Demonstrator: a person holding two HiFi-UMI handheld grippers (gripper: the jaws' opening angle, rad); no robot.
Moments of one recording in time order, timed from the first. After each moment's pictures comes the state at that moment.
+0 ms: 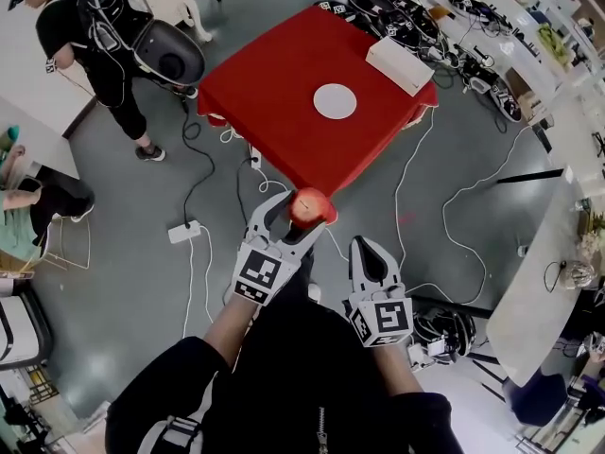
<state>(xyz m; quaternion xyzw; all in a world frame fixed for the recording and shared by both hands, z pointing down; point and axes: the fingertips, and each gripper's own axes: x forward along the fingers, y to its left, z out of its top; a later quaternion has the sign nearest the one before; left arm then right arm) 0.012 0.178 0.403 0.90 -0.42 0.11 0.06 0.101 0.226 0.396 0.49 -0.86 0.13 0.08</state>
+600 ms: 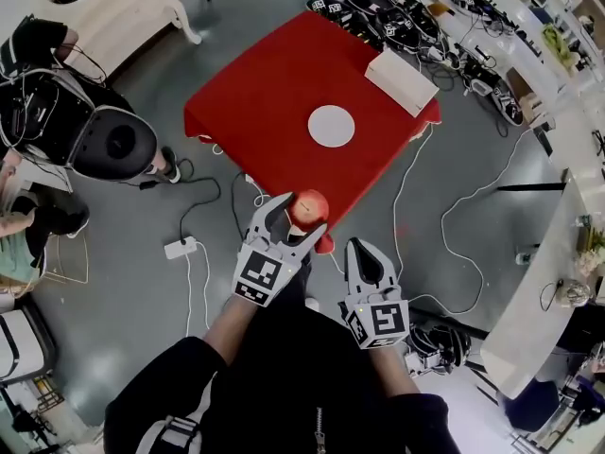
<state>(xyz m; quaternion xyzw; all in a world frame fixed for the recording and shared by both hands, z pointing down) 0.007 0.047 0.419 0.90 -0.41 0.12 0.07 0.084 0.097 0.407 0.49 -0.85 0.15 0.08</state>
